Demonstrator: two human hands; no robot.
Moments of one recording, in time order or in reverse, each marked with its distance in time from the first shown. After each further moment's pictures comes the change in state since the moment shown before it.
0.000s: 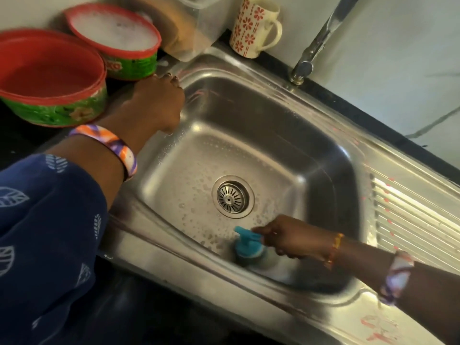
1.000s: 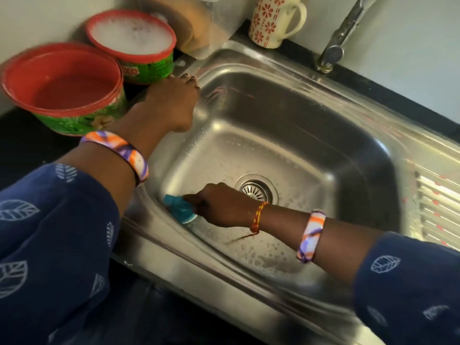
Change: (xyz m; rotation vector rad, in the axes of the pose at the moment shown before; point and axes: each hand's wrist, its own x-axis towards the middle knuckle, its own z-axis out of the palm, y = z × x) left_hand 0.005 -0.006 0.003 -0.036 0.003 0.035; right_hand 0.088 -0.121 0.021 -0.279 0.128 -0.514
